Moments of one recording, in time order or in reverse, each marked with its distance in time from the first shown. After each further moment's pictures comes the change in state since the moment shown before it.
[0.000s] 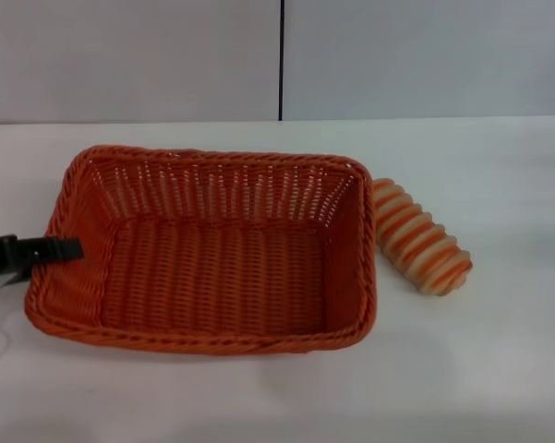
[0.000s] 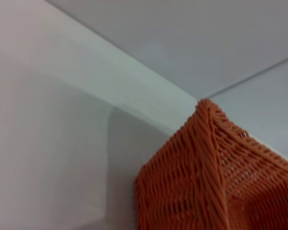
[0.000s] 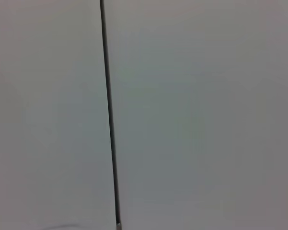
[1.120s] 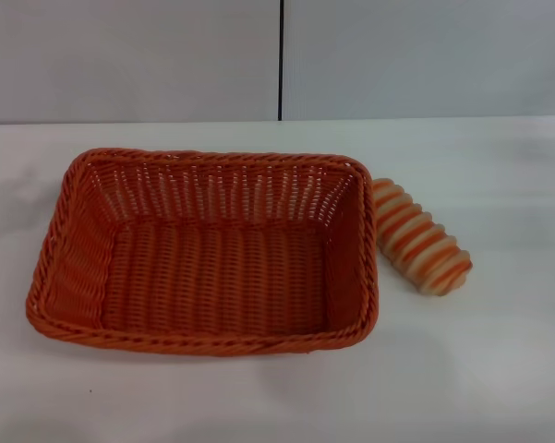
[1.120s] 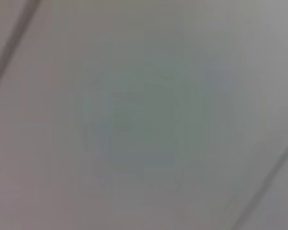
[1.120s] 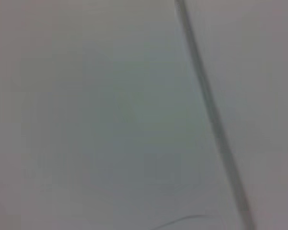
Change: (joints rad) left arm -0.149 -0.001 -0.548 -0.274 -0.211 0.079 0.690; right arm -0.077 -0.025 -0.507 -0.267 -0.122 0.071 0.693
